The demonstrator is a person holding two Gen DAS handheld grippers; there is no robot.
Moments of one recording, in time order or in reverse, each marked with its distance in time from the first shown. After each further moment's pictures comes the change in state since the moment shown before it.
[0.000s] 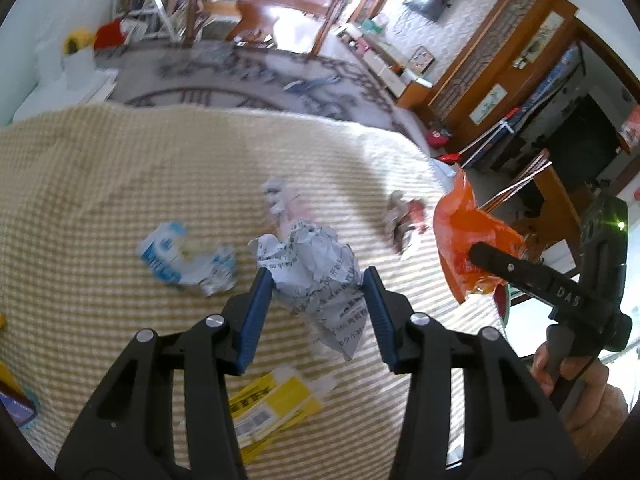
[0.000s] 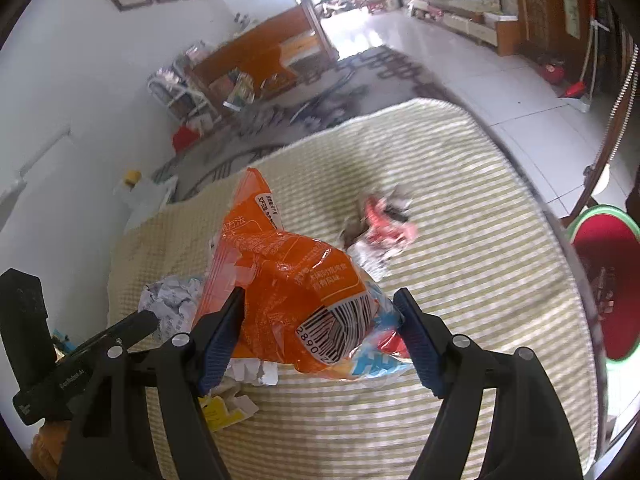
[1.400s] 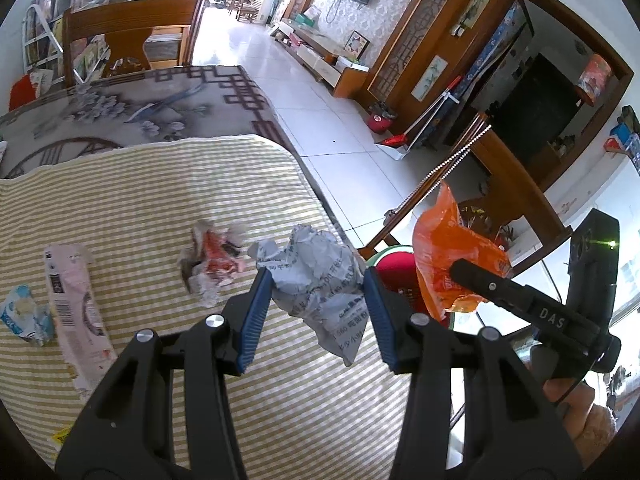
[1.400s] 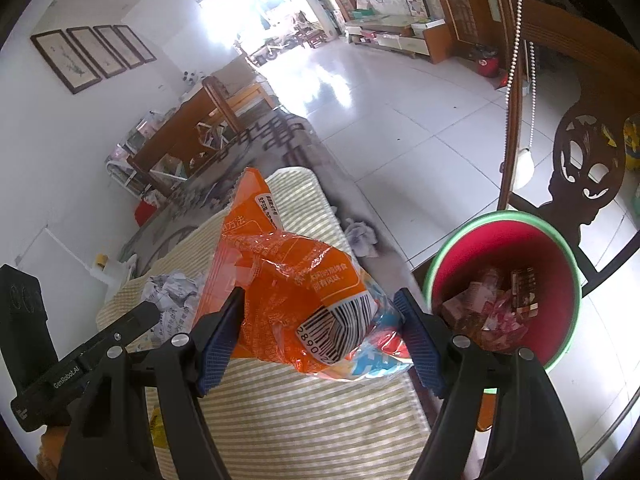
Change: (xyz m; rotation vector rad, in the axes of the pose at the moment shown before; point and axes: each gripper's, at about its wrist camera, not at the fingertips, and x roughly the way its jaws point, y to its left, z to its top) left arm 0.069 -0.194 0.015 0.158 0.015 -0.116; right arm -0.102 -0.170 0.019 0.180 -0.135 -0.065
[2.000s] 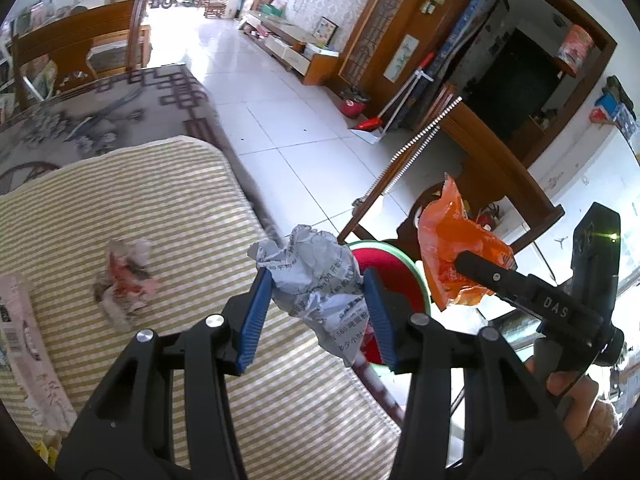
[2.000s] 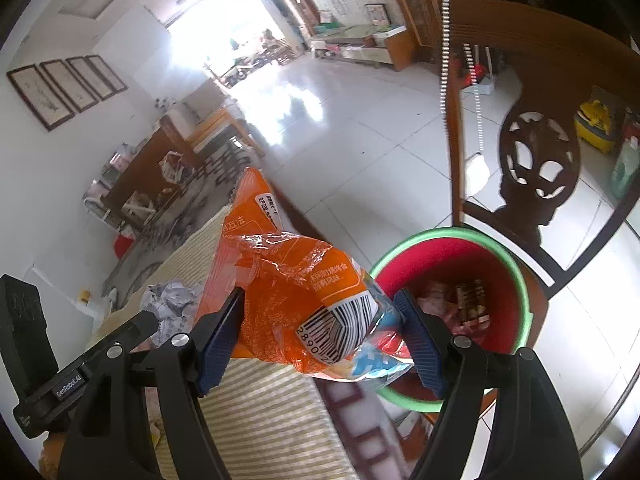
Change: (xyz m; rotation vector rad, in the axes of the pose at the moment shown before) left arm 0.049 -0.073 0.009 0.087 0.045 -0.056; right arm -0.032 -0.081 0.021 0.095 -0.059 -0.067
